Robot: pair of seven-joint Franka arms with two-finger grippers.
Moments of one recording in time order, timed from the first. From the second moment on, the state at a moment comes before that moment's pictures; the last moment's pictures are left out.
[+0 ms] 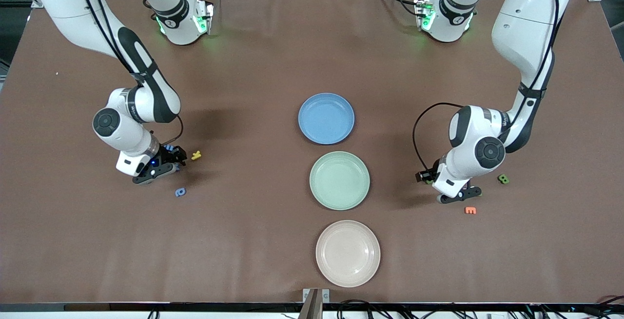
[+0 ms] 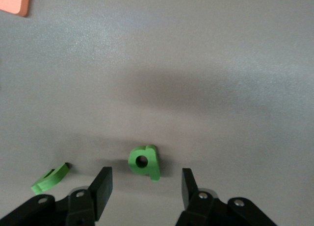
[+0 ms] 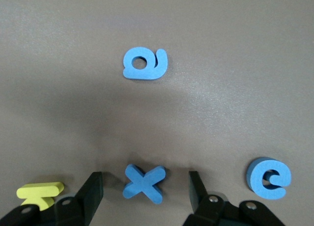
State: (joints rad) left arm -0.13 0.63 -0.11 -1.81 -0.01 2.38 -0.43; right arm 0.07 0.49 -0.01 -2.17 0.06 2.73 -0.40
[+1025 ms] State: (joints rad) left arm -0.13 0.65 -0.10 -1.82 0.02 2.41 -0.43; right arm 0.07 0.48 -0.01 -2.18 0.05 2.75 -0.41
